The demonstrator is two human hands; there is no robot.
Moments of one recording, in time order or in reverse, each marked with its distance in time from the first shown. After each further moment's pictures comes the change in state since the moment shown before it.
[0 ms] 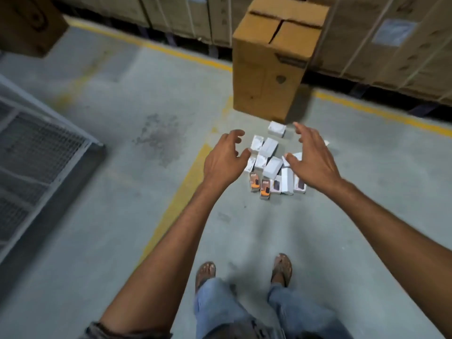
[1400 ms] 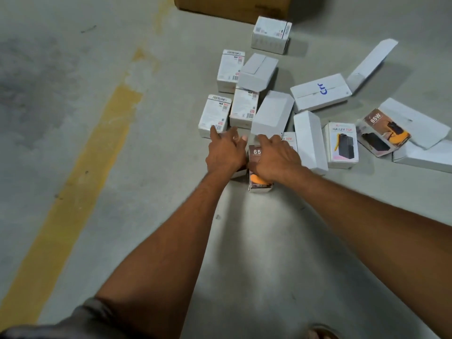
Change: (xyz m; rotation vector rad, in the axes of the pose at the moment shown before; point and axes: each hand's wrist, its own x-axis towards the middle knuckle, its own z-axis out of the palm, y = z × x) left_hand 0.271 -0.378 0.633 0.031 -0.195 -0.205; right_hand 0.185 0.404 0.578 -0.240 -0.394 0.283
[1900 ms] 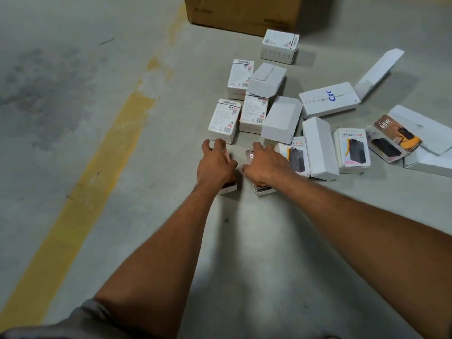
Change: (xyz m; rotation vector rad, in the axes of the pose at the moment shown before) left_hand -0.006 -0.051 -0.016 0.117 0.031 0.005; right_hand 0.007 -0.036 0.027 0.046 -0.025 0.015
